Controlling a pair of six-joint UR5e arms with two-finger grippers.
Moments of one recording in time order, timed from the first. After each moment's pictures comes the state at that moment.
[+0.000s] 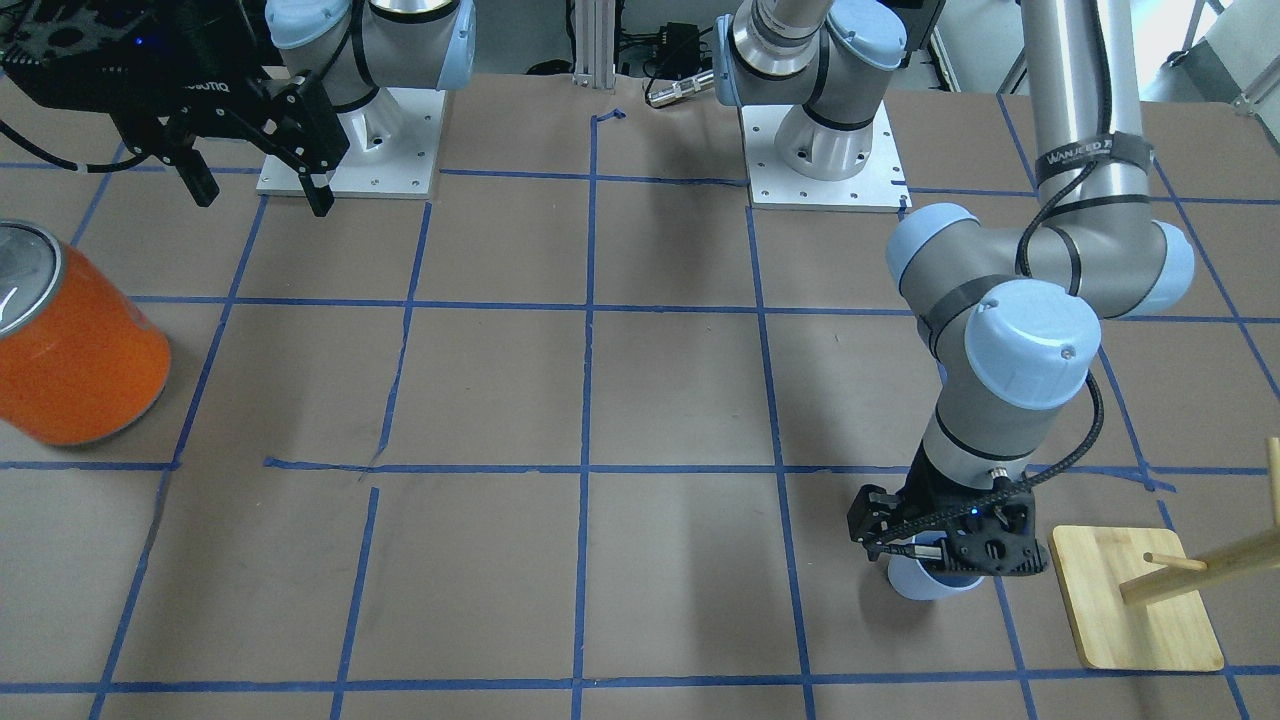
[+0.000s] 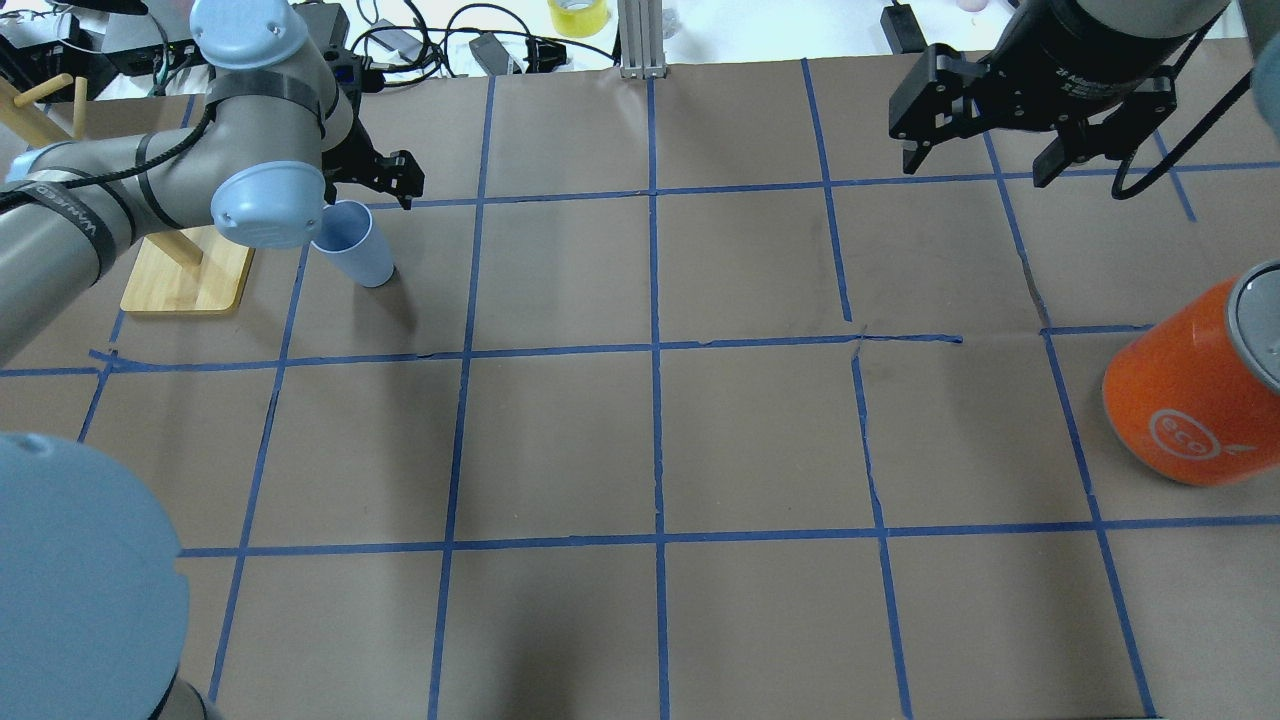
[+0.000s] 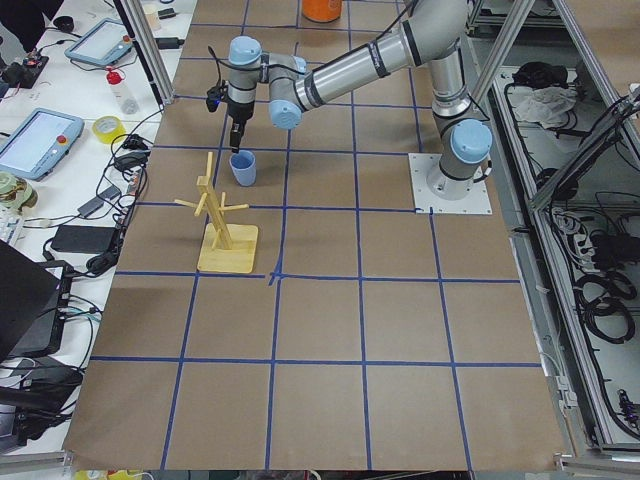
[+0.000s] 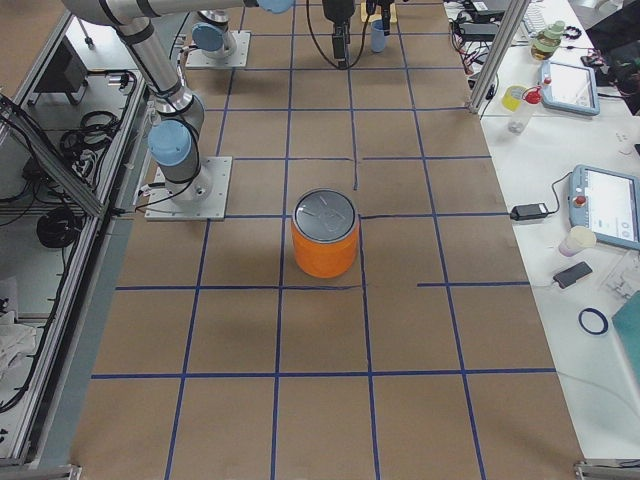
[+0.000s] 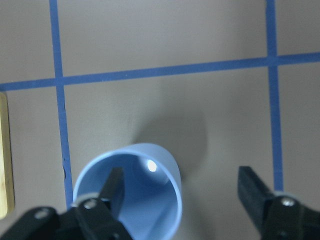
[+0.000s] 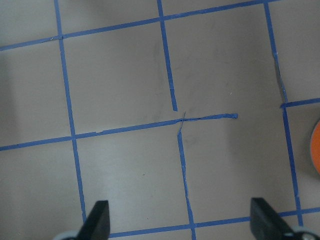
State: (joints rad) left arm -1.51 -1.97 -1.60 -0.92 1.66 0.11; right arm 1.55 -1.67 1.56 -1.63 -1.53 0.13
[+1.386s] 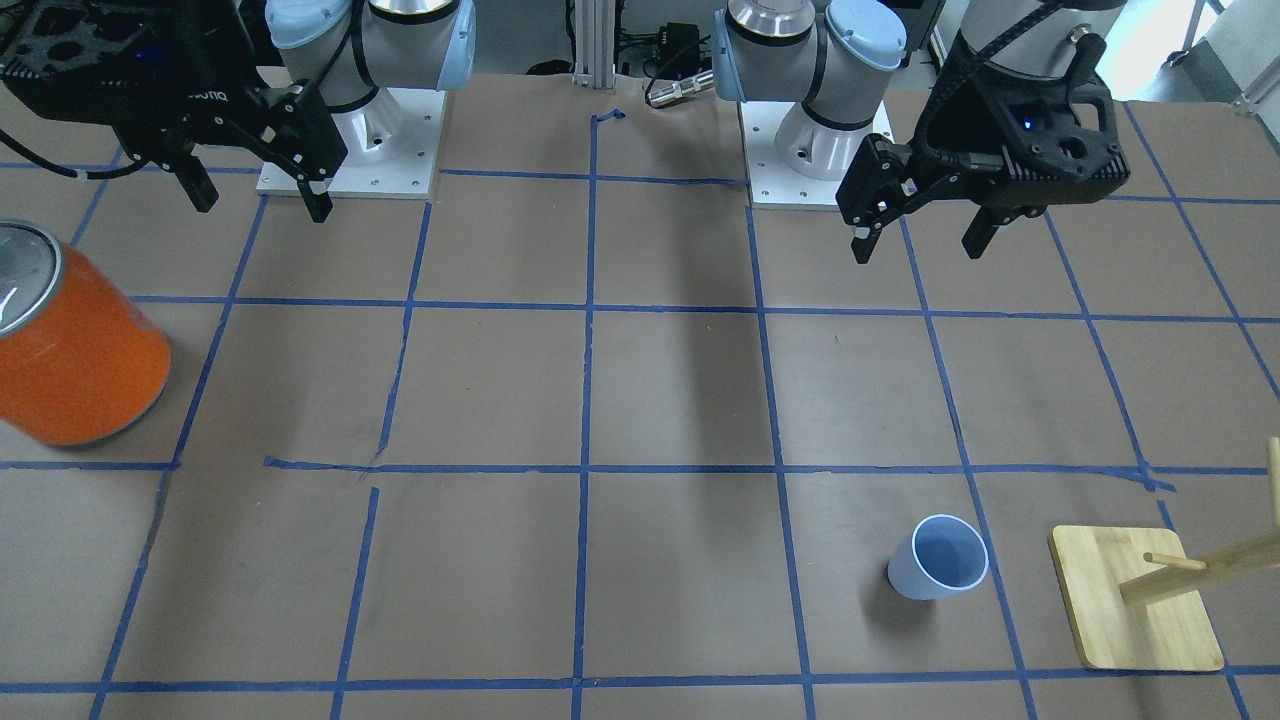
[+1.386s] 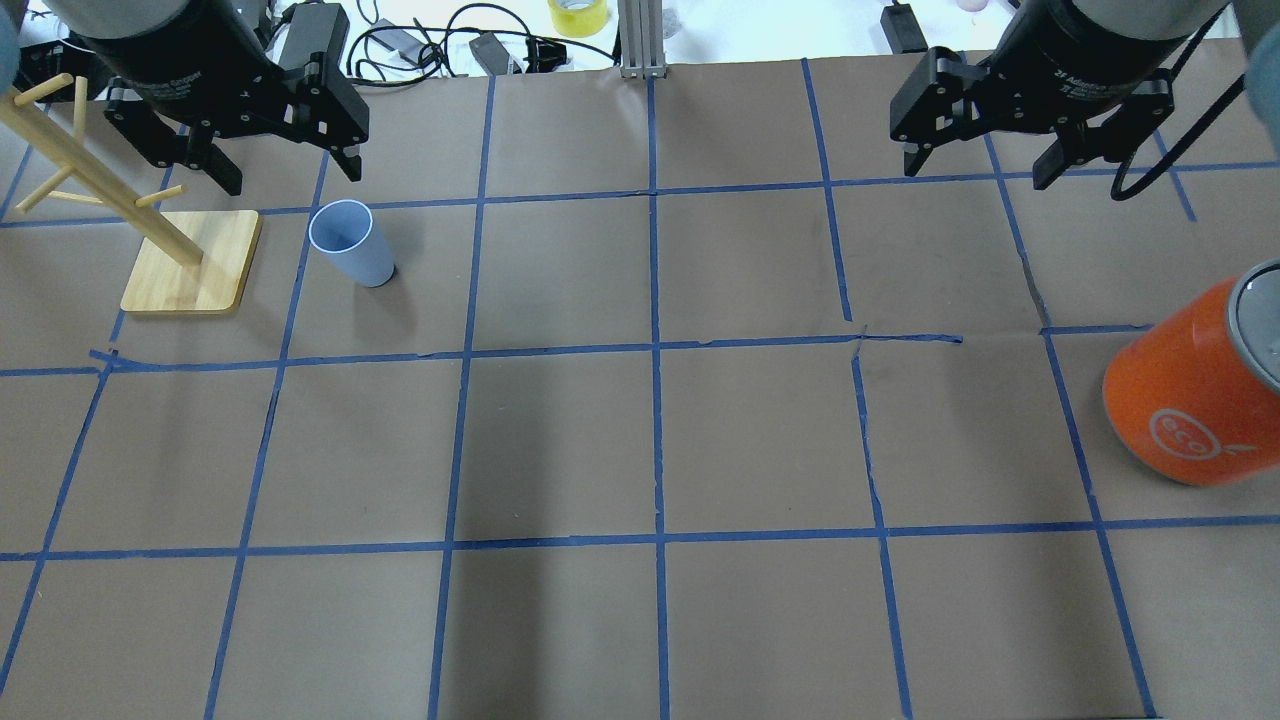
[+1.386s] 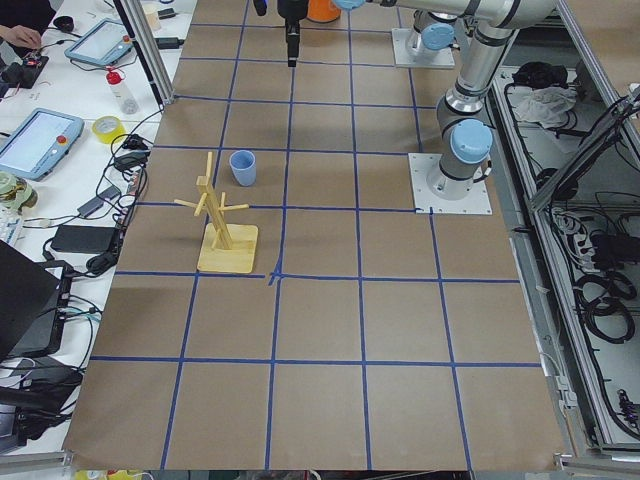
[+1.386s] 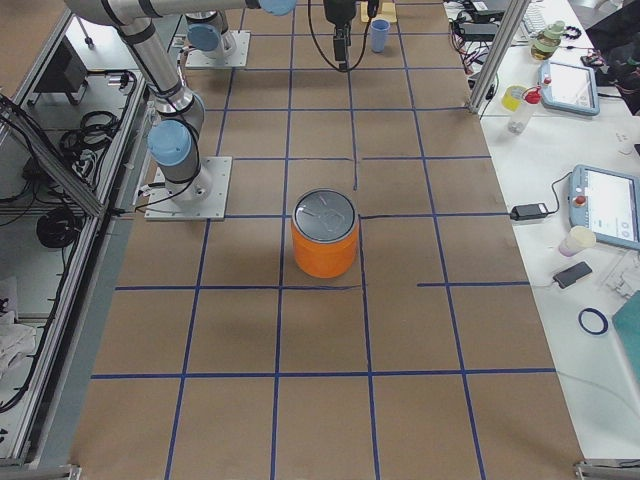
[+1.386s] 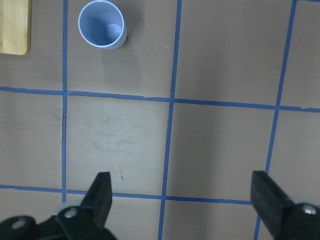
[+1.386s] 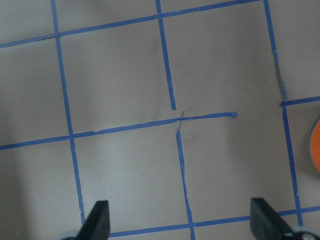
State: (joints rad) left arm -1.54 -1.57 -1.46 -1.57 1.59 -0.06; right arm 1.55 -1.67 1.56 -1.63 -1.53 0.13
